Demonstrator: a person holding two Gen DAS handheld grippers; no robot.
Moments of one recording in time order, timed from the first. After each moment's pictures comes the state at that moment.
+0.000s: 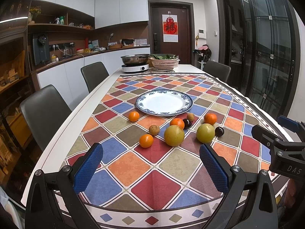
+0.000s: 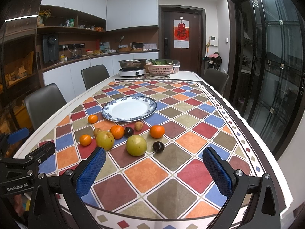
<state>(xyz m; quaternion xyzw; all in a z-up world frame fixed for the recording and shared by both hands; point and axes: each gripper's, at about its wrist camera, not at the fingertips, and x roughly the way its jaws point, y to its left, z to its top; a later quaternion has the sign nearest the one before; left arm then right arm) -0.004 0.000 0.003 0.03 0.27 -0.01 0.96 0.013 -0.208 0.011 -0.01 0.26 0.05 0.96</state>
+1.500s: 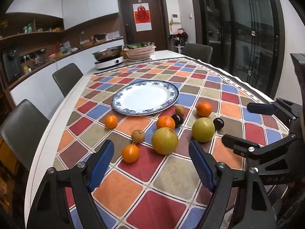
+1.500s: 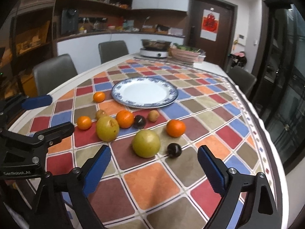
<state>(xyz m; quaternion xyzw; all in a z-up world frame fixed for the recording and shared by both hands) 0.069 -0.022 -0.020 0.09 0.31 -0.10 0.94 0.079 -0.178 -0.022 -0.09 0.32 0.13 0.93</state>
